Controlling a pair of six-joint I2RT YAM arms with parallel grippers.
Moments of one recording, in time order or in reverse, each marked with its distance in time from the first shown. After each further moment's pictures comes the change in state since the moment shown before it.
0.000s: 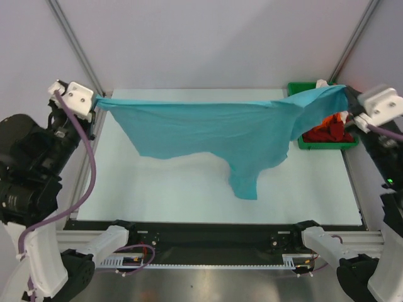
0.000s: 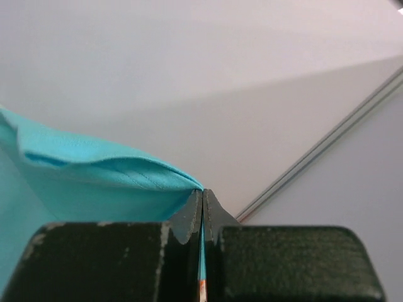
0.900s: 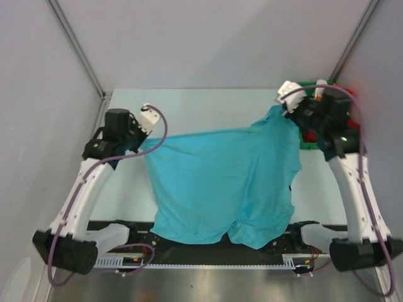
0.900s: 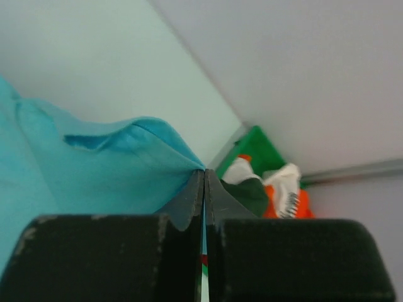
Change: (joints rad) left arm 0.005 0.046 -0.690 0.169 -0.026 0.095; right arm -0.149 0.107 -0.498 0.182 -0.256 -0.134
